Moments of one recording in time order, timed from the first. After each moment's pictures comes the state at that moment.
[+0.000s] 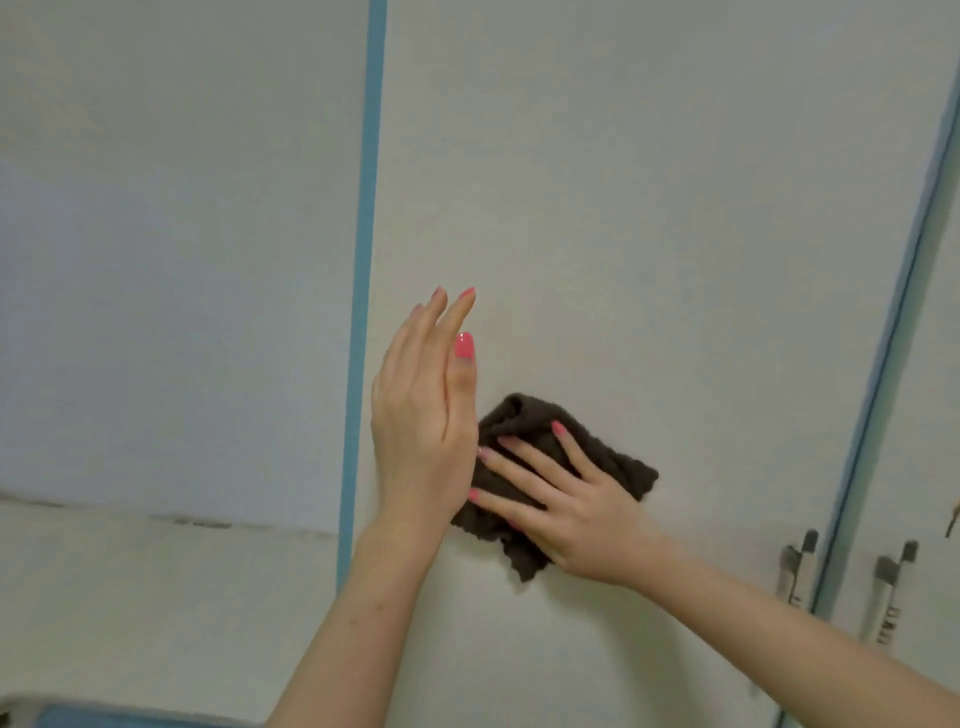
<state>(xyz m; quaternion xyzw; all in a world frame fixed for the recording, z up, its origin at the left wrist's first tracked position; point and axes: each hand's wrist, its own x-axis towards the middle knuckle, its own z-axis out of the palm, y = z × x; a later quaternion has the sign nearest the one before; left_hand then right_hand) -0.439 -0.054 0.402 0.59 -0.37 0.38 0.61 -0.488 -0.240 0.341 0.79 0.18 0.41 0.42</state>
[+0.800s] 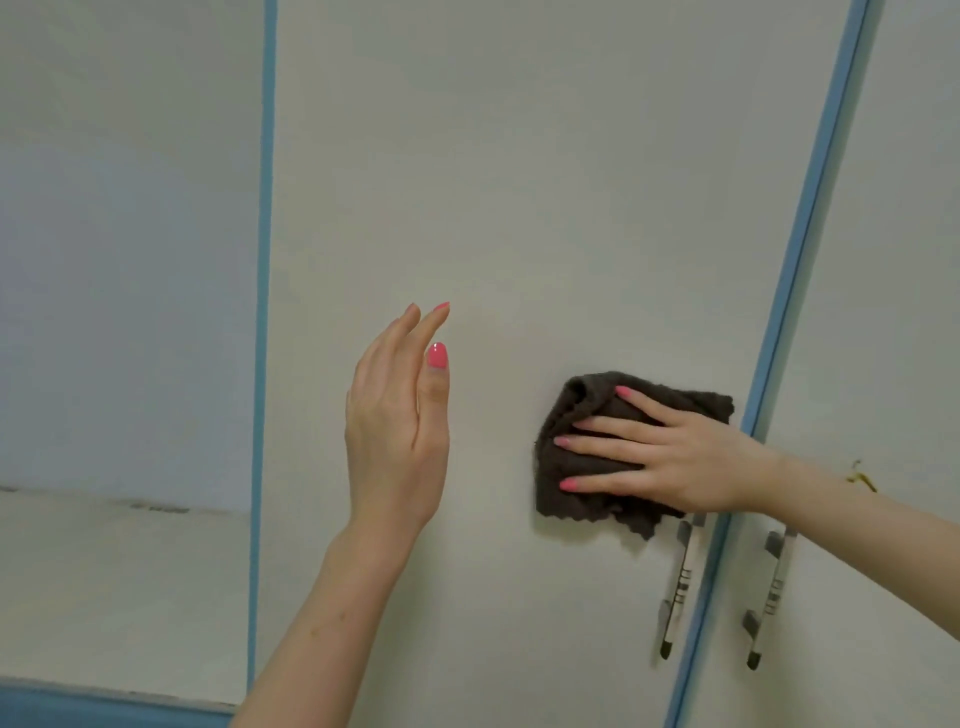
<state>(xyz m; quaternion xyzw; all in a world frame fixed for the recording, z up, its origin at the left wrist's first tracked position) -0.488 -0.102 0.385 0.61 -0.35 0.36 0.61 -0.600 -0.371 0.414 0.76 0.26 0.24 0.55</state>
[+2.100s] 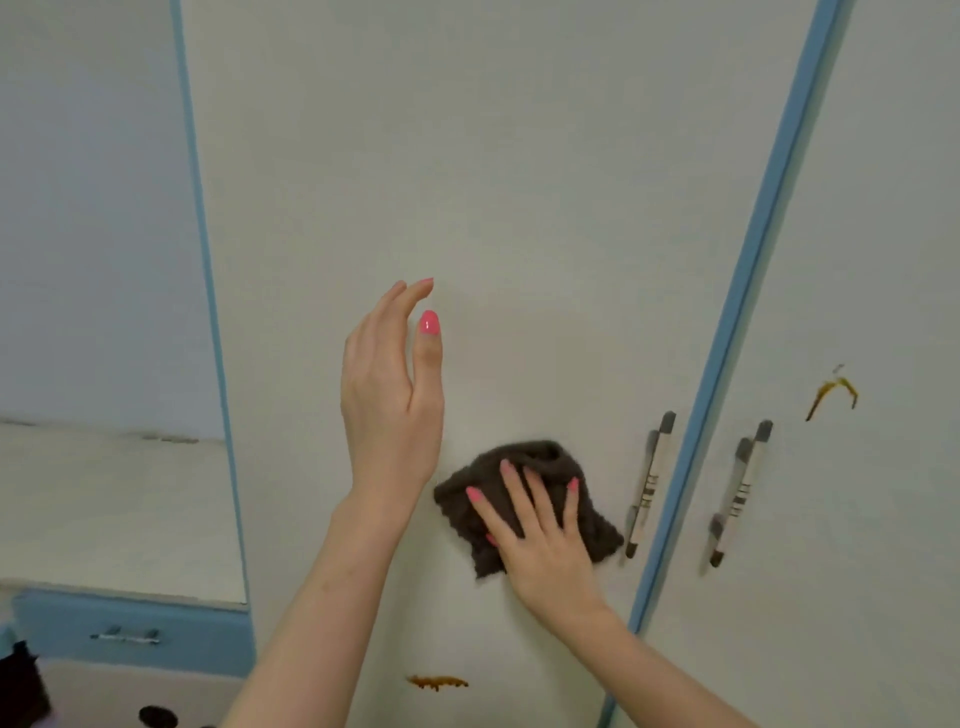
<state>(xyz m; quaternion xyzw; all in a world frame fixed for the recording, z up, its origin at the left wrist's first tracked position) -0.510 -0.133 0.346 0.66 -0.31 0.34 0.60 -0.565 -0.300 0.177 0.86 -0.02 0.42 0.29</state>
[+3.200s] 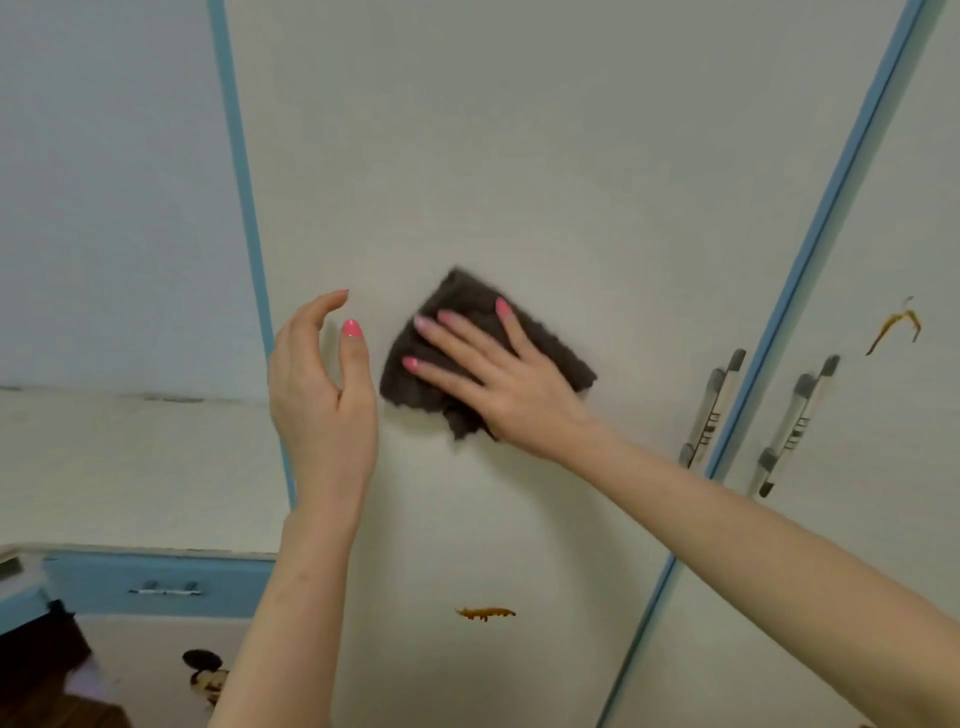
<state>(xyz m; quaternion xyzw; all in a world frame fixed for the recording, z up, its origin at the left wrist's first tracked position) -0.454 -0.057 0.298 0.65 -0.23 0.30 0.66 -0.501 -0.239 0.295 0.82 0.15 0.42 0.35</state>
